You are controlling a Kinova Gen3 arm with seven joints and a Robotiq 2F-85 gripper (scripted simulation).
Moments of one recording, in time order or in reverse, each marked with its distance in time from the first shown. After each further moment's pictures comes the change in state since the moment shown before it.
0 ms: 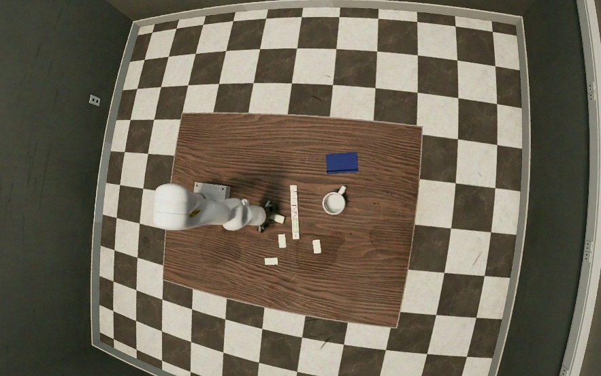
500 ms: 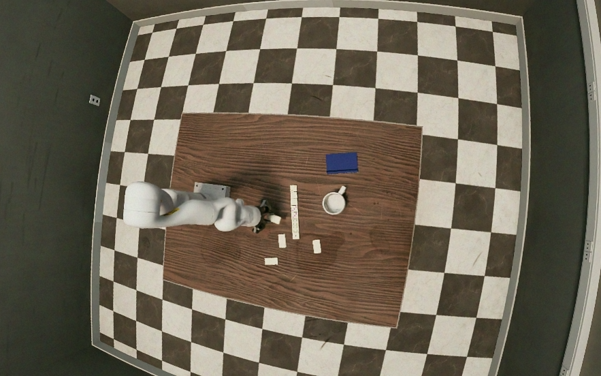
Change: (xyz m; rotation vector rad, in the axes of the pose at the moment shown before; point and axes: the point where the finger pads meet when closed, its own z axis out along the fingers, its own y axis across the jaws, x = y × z) arm -0.007 0.000 -0.052 0.000 0.002 0.000
